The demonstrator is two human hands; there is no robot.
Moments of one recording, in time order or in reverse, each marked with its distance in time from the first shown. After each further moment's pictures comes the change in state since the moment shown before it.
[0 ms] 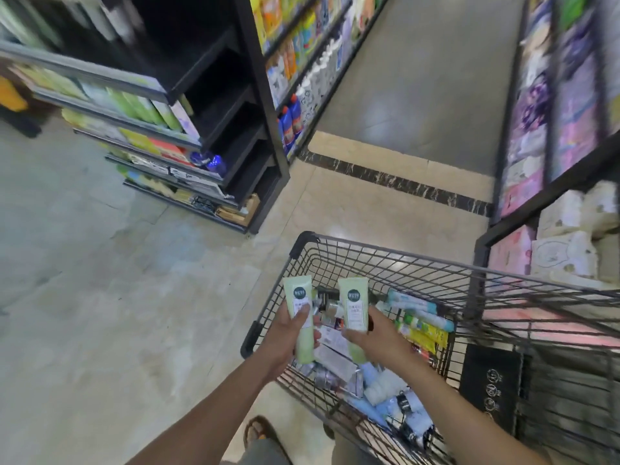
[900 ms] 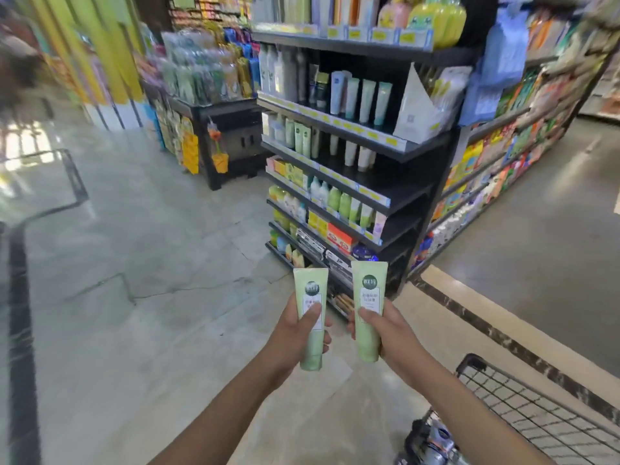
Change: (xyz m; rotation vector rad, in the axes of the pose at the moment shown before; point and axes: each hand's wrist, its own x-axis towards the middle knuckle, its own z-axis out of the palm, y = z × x) left_hand -0.223 0.142 -0.351 -0.124 0.182 0.666; right_hand -0.093 -0.339 0.324 0.305 -0.221 -0.429
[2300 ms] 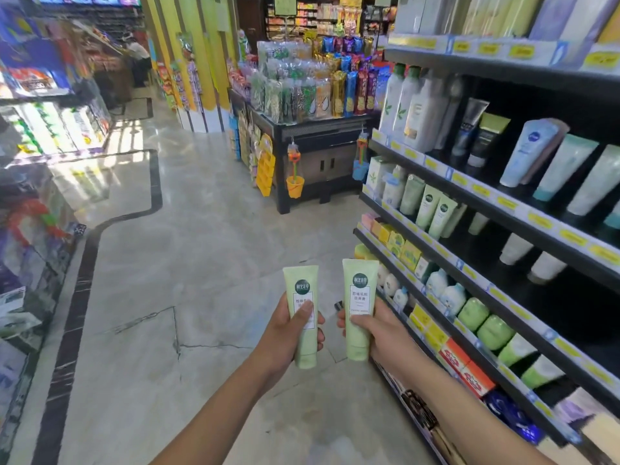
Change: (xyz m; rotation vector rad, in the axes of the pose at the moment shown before) left_hand 0.414 0.144 -0.344 -0.111 0.299 0.042; right_hand 0.527 -0.099 0.304 -0.068 -0.355 0.008
